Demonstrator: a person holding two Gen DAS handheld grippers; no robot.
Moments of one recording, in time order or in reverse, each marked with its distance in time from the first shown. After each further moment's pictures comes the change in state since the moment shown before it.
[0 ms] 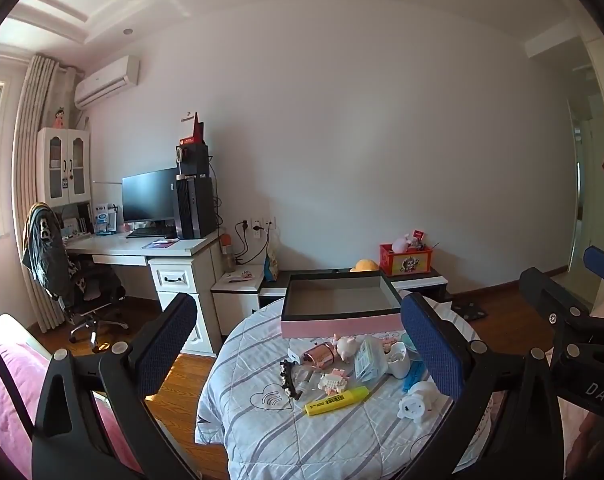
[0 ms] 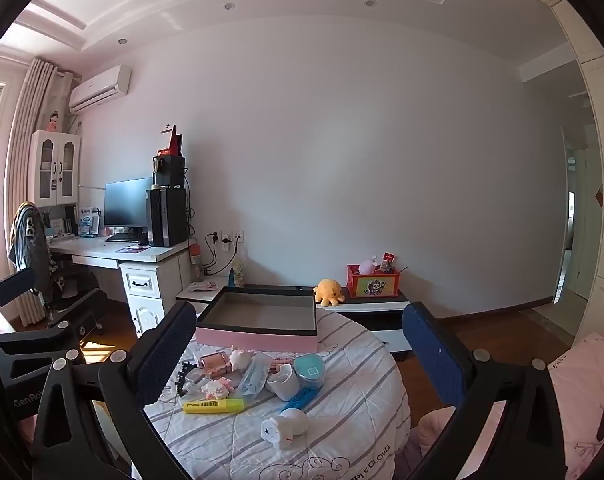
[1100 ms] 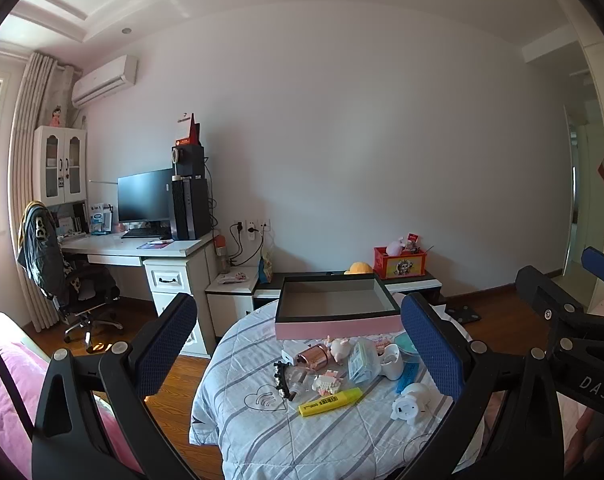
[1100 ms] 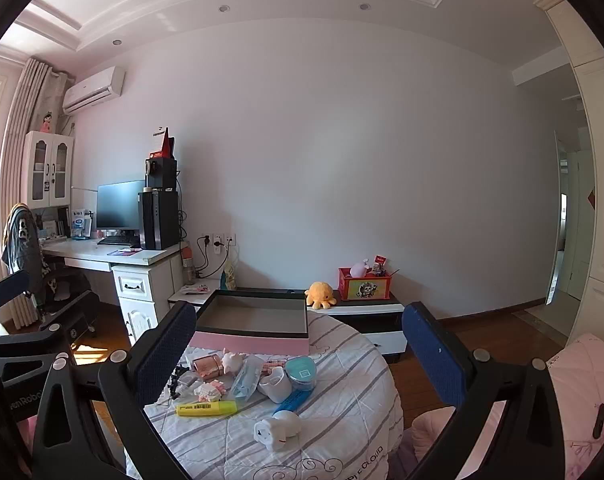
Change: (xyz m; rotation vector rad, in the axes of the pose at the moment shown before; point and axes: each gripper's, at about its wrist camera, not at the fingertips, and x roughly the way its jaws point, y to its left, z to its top) left arm 0.000 -0.002 0.002 -0.003 -0.004 -0.016; right arm -0.001 -0.004 -0.001 0.006 -0.014 -0.031
